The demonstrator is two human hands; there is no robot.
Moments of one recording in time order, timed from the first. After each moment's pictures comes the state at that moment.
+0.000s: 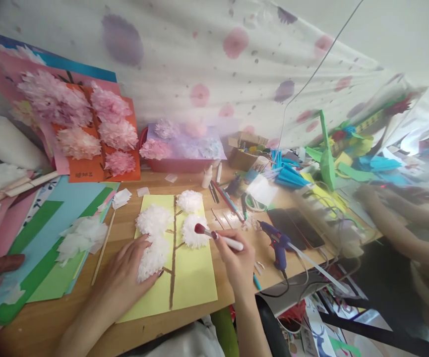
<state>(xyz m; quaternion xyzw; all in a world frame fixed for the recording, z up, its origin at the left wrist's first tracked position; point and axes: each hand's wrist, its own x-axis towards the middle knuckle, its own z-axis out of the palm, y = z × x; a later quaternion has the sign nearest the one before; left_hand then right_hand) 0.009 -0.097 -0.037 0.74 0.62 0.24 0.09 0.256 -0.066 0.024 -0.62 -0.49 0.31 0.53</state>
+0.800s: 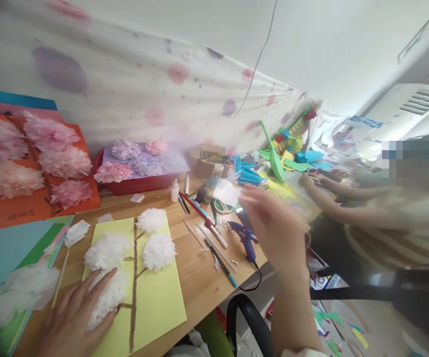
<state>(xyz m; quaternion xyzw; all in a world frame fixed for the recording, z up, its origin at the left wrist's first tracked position) -0.019 -0.095 -0.055 0.76 0.62 0.18 0.03 0.336 -0.069 0.150 -0.61 -0.64 -0.07 0.47</state>
